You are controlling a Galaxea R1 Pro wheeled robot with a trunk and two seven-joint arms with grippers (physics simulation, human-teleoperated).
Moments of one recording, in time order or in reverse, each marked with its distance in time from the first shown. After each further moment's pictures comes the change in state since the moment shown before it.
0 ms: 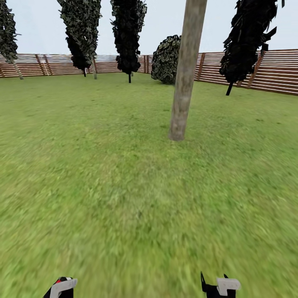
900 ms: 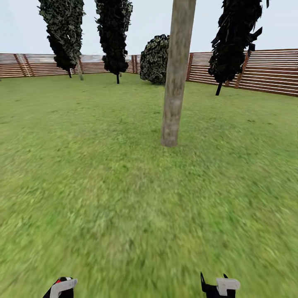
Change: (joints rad) left arm 0.000 0.000 0.000 0.000 0.000 0.000 0.000; right arm 0.000 0.001 0.000 0.000 0.000 0.000 0.001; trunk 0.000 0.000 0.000
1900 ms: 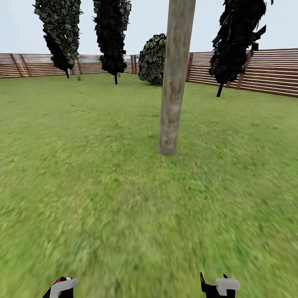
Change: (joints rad) left arm 0.000 0.001 0.001 -0.001 0.000 0.000 0.001; right arm 0.000 0.002 0.000 0.001 0.000 -0.001 0.000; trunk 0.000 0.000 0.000
